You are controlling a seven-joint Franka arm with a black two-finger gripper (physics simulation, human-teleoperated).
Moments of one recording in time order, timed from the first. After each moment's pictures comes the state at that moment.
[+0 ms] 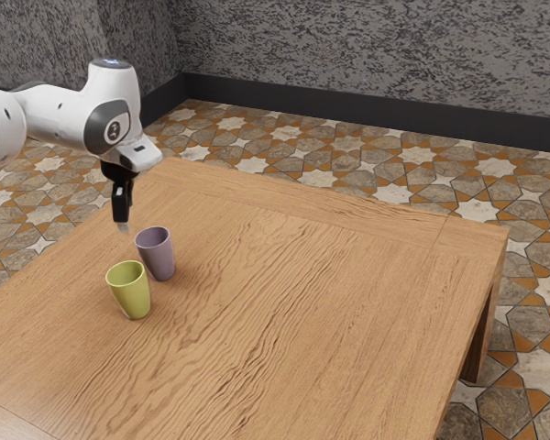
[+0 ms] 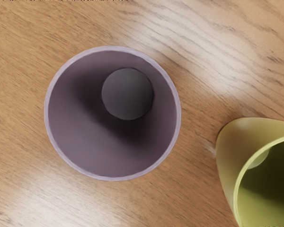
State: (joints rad) arm 0.06 0.34 0.18 -1.68 0.14 1.98 1.12
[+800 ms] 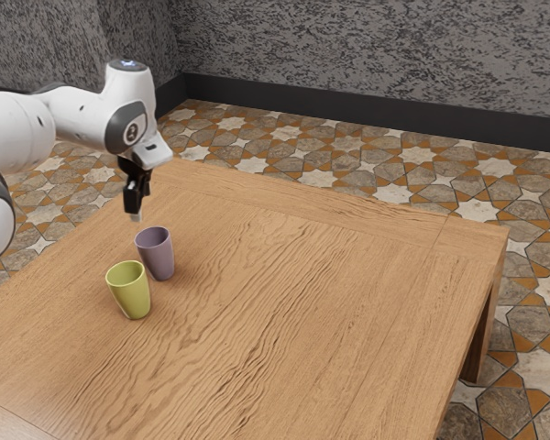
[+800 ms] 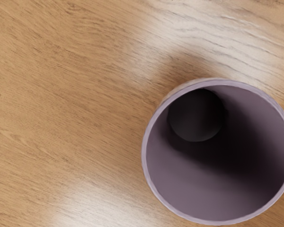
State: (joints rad) arm 0.06 0.50 0.19 -1.51 0.13 2.03 1.27
